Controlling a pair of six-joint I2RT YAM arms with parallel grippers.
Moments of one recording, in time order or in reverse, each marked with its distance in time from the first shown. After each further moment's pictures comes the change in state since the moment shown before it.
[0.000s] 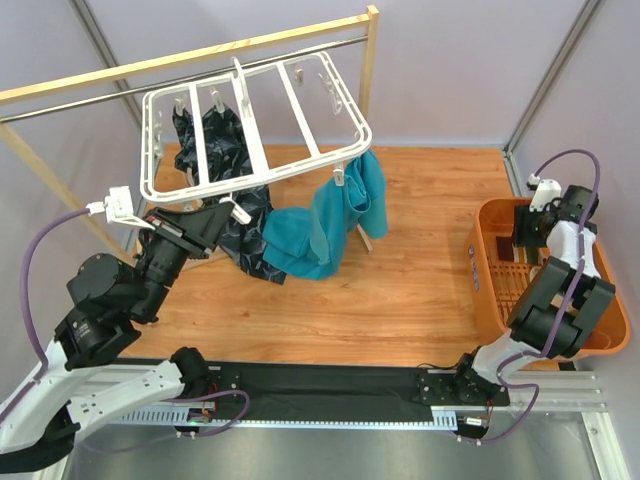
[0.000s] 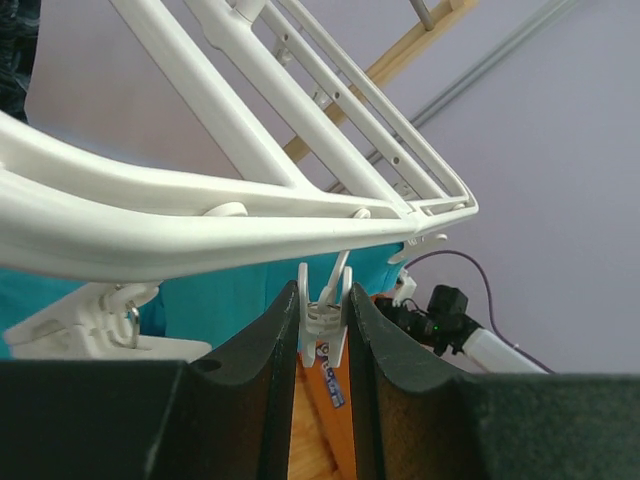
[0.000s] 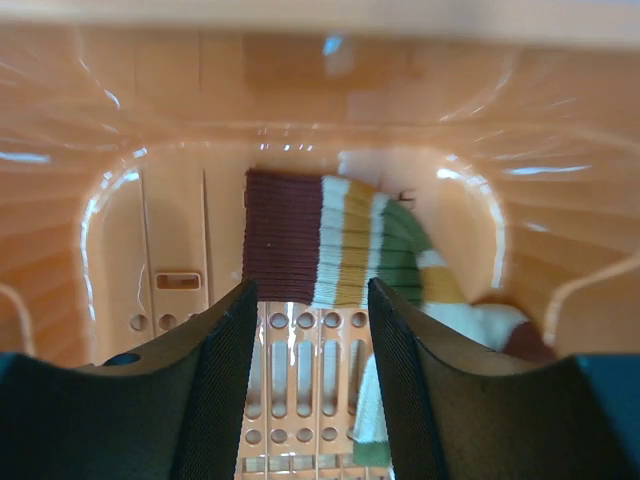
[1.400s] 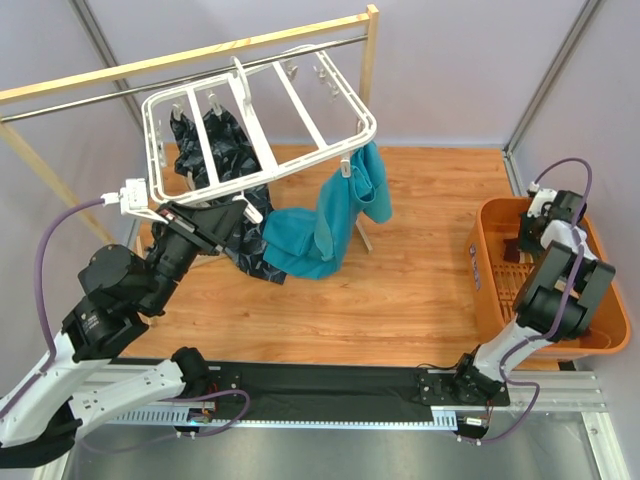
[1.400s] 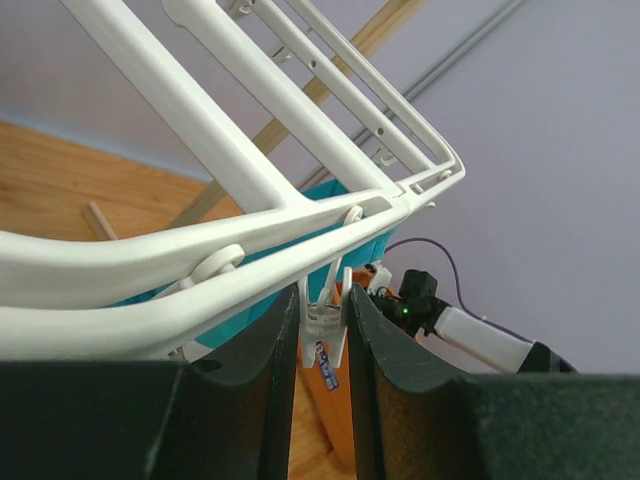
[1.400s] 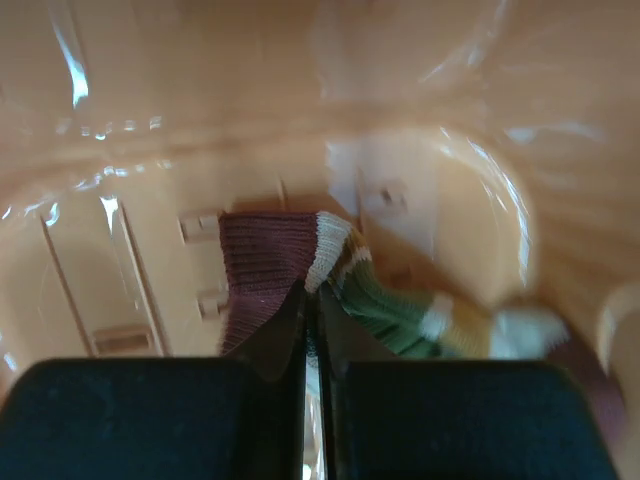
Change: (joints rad) left arm 0.000 0.063 0.028 0.008 0.063 -0.005; right arm 0.019 0.184 -0.011 0.113 0.102 0.097
